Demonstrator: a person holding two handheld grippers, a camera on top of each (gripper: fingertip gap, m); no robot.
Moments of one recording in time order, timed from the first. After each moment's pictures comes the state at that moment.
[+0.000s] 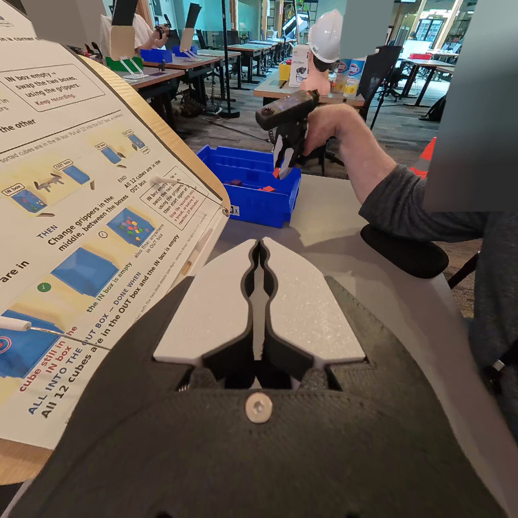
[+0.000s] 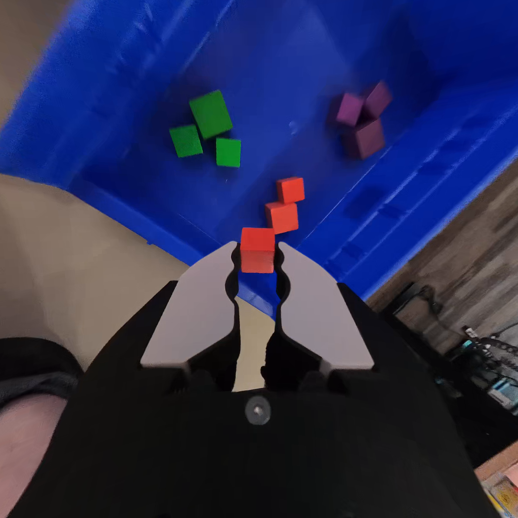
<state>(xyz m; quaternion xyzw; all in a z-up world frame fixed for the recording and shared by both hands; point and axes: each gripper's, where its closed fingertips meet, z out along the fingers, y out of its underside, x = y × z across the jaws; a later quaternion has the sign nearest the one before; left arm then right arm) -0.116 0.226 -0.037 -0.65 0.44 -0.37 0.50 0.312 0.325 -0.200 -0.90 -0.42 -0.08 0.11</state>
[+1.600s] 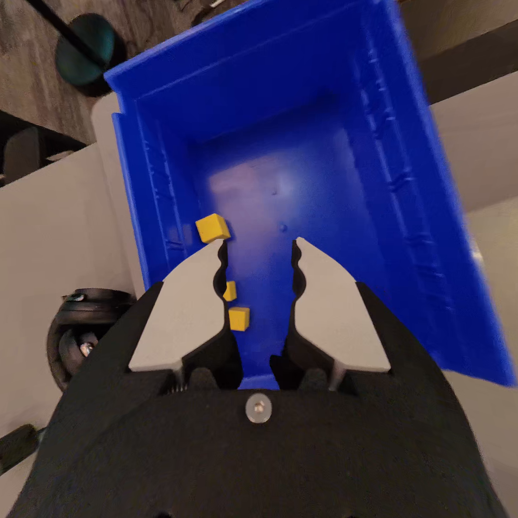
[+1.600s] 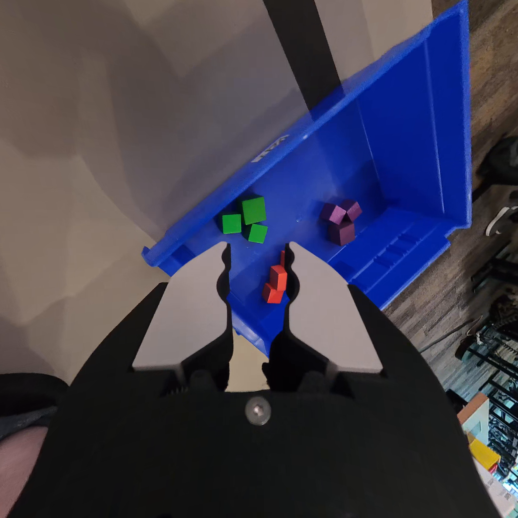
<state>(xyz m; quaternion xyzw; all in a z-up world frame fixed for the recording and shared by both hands) -0.490 0.290 -0.181 -0.94 0.11 0.06 0.31 0.225 0.334 -0.175 -0.84 -0.51 -0.13 0.17</state>
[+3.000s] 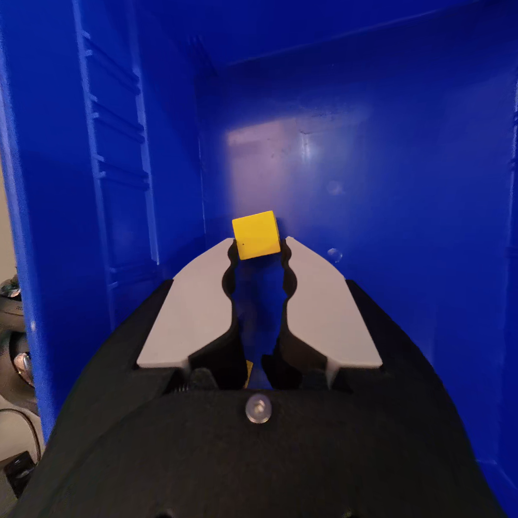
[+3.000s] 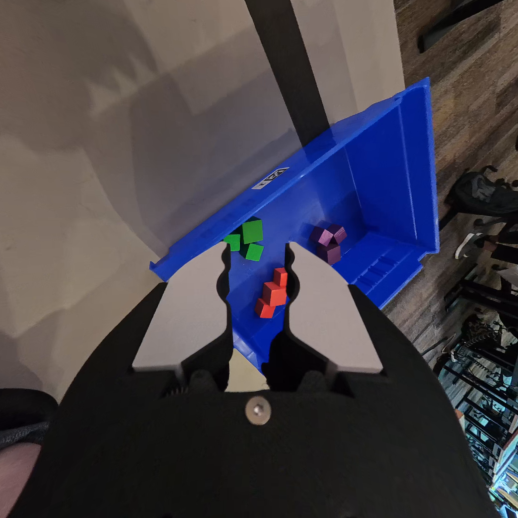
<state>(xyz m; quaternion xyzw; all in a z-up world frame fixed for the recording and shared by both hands) -0.531 0.323 -0.278 -0.97 0.02 0.12 0.23 0.204 0.335 -0.163 -0.81 -0.53 -0.13 0.21</state>
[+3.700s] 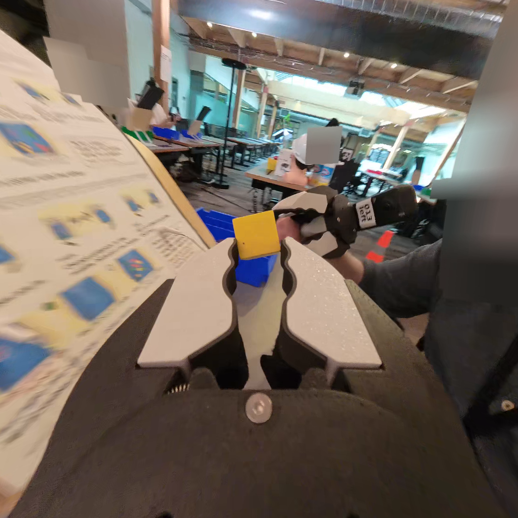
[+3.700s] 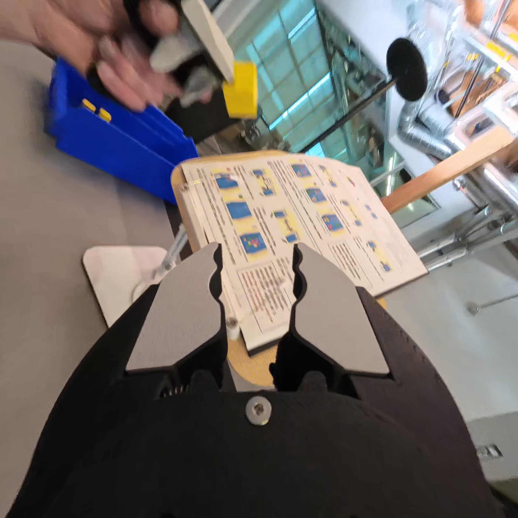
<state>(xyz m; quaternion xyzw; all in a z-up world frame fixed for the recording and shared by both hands) -0.135 0.227 0.015 -0.60 0.34 -0.47 0.55 -0.026 0.236 -0.014 -0.41 -0.59 0.03 0.69</state>
